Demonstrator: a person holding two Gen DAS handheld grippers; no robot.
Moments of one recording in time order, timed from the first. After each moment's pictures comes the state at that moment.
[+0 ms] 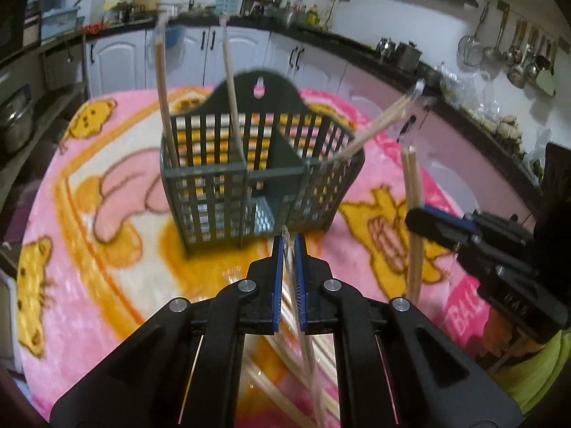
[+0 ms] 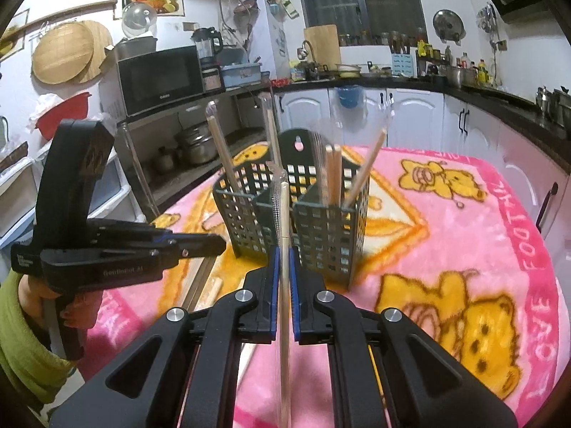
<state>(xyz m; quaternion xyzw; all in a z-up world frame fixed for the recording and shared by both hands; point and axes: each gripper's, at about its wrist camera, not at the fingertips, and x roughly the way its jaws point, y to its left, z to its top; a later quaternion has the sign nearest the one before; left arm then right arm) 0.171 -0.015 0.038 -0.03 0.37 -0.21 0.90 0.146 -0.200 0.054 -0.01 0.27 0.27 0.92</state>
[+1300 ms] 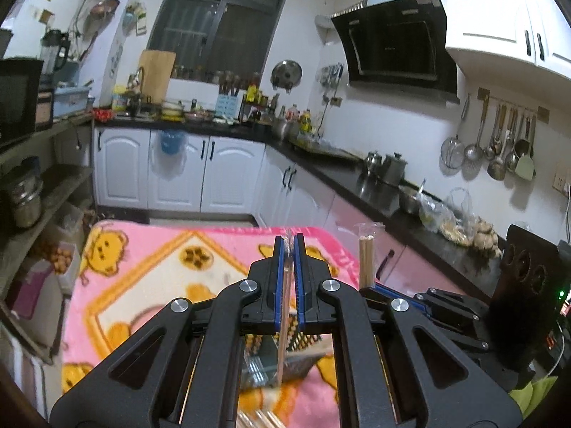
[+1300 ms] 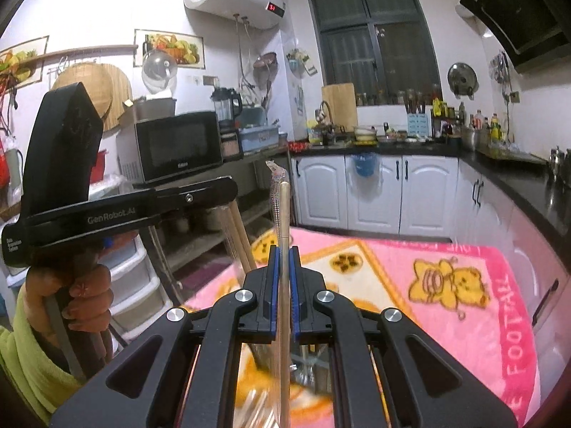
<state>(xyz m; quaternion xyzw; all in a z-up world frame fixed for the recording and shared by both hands) 0.196 0.007 0.213 -0.08 0.19 -0.21 0.96 0.192 -0.172 0.193 0.01 0.16 0.30 0.94</state>
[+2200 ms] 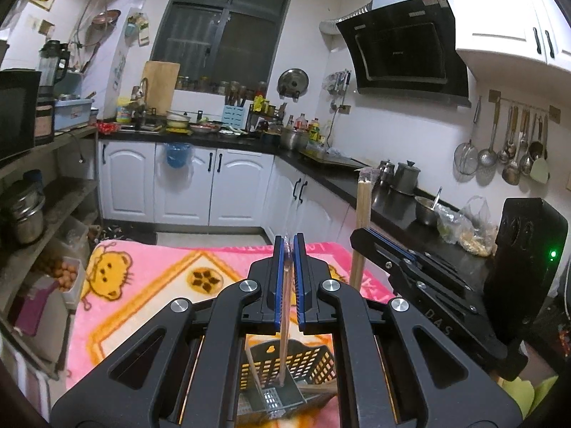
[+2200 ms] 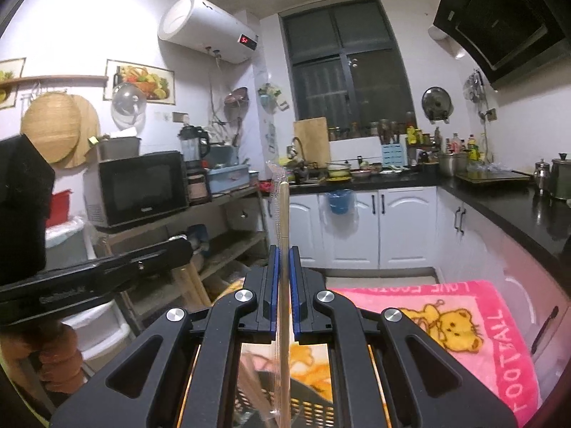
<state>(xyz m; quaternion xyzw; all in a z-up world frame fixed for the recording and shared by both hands) 0.239 0.001 0.210 -0.07 0.17 -0.19 0.96 0.265 -0.177 0.188 0.03 0.09 0.23 0.97</state>
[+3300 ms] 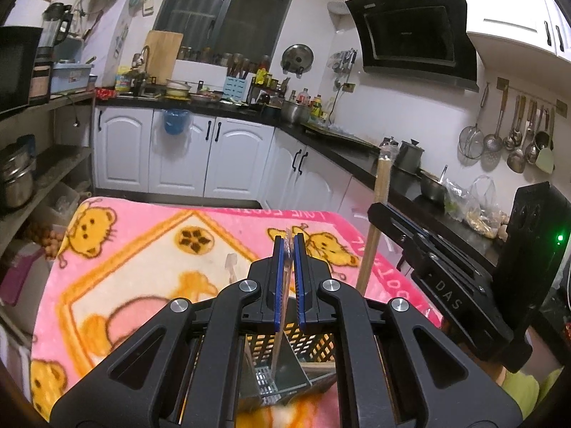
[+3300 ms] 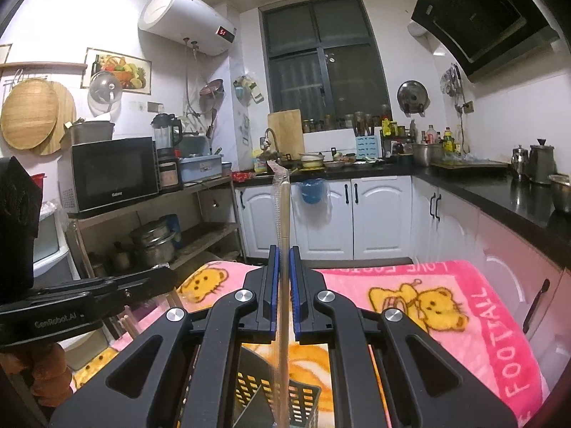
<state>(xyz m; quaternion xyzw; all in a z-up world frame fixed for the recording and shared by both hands) 0.256 -0.005 0.137 -0.09 0.22 -0.20 0.95 0.278 -0.200 0.125 0.04 0.10 0.19 0.98</state>
